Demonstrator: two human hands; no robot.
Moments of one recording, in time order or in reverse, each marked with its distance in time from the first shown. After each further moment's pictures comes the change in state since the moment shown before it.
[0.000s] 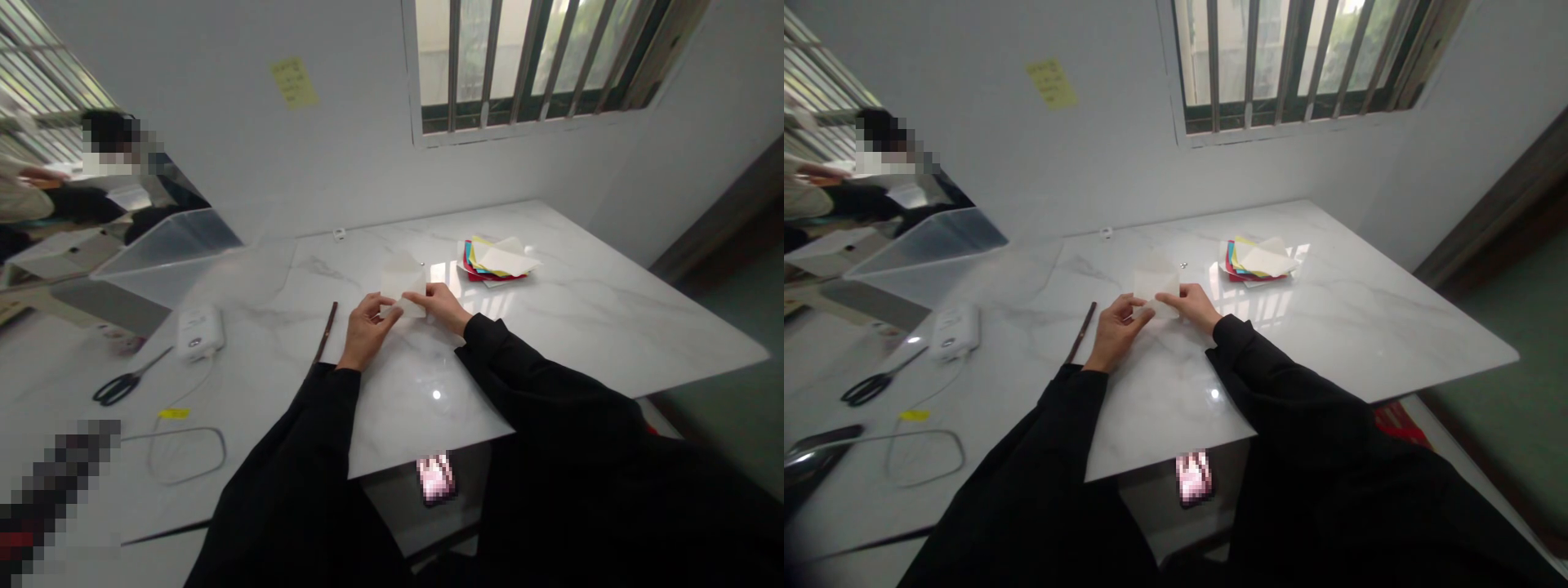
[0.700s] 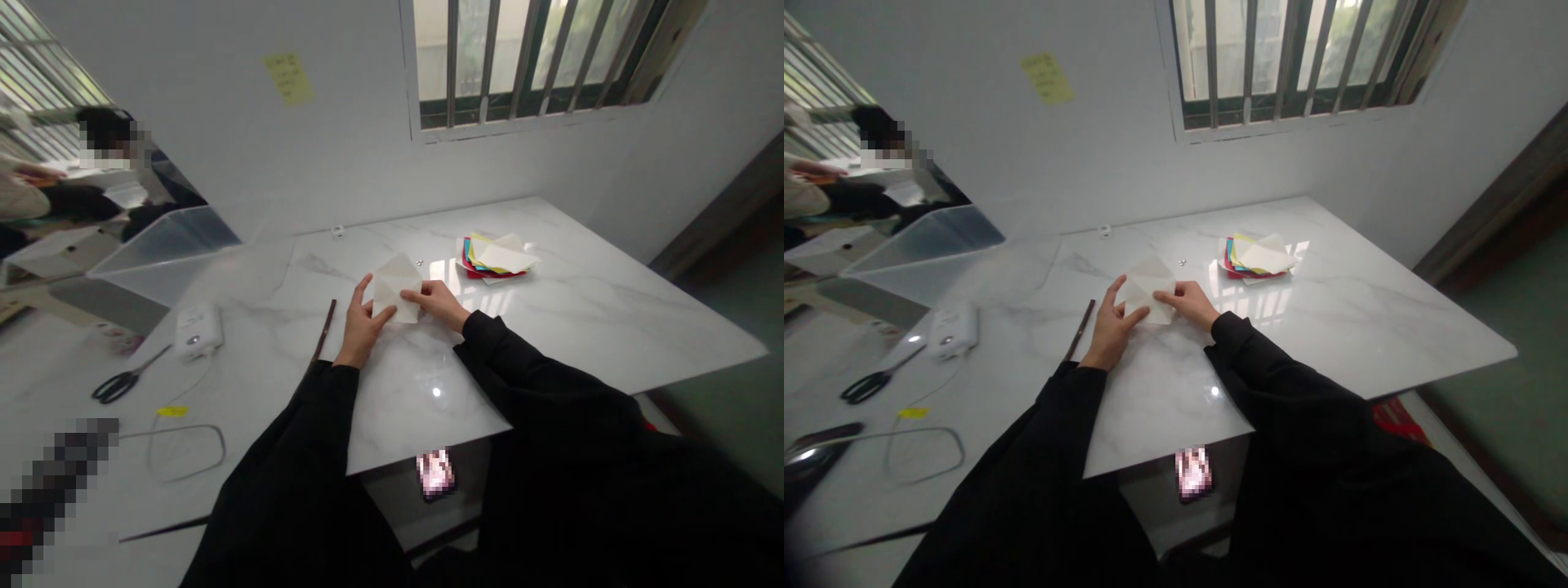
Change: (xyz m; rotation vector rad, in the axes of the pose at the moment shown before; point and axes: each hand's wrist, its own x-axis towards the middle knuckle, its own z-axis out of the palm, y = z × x) left_hand 0.003 -0.007 0.002 -0.325 0.020 -0.187; right_hand -0.002 -0.003 0.001 -0.011 -0.043 -0.041
